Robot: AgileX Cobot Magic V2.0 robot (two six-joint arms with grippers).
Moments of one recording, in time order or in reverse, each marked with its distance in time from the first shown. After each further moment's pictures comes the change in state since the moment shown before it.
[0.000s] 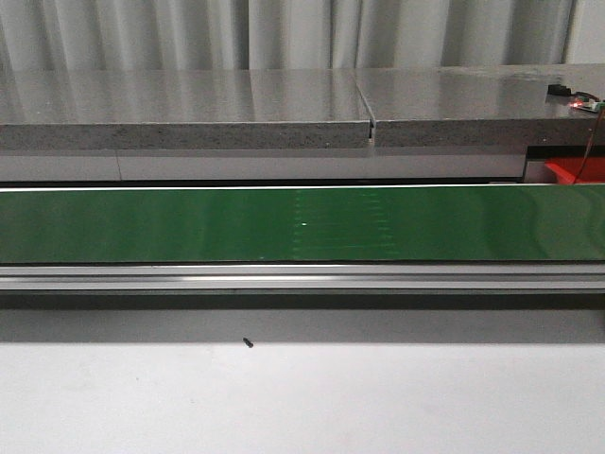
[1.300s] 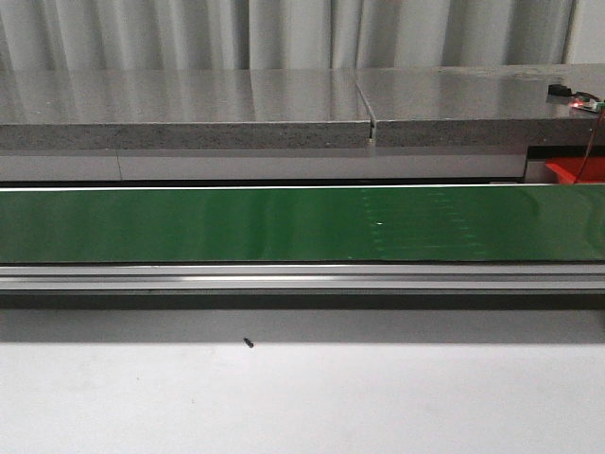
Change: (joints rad) left arm 0.000 0.000 0.000 0.000 0.000 0.000; right arm 0.548 -0.744 0.201 -0.039 -0.004 -0.056
